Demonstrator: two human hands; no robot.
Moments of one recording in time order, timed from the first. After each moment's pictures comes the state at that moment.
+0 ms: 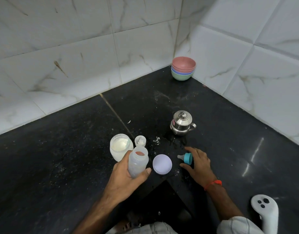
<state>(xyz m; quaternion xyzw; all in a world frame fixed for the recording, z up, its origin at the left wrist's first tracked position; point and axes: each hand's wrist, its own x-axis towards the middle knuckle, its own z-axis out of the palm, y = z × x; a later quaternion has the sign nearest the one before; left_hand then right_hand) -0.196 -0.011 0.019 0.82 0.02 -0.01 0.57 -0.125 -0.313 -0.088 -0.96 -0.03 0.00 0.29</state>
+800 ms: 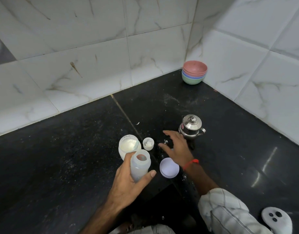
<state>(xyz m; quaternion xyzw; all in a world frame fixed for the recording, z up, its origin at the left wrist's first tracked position) -0.210 -0.007 0.029 0.83 0.02 0.05 0.56 -0.057 -0.212 -0.049 -0.91 -0.15 -0.03 0.38</state>
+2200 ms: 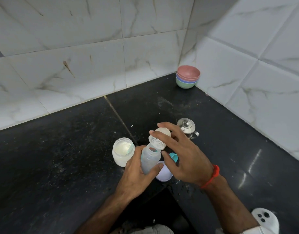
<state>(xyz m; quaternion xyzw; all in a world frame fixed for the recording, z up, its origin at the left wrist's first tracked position) -0.176 -0.037 0.026 0.81 -0.01 0.05 0.59 -0.124 -0.219 0.096 -0.86 -0.39 -0.13 0.31</state>
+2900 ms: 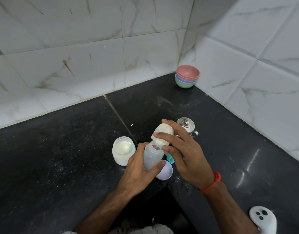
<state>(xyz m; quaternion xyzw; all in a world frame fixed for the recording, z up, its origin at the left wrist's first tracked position) -0.170 -0.040 0.032 0.81 -0.03 0.06 0.58 -0.135 -0.213 0.102 -0.83 -0.35 -0.16 0.39</state>
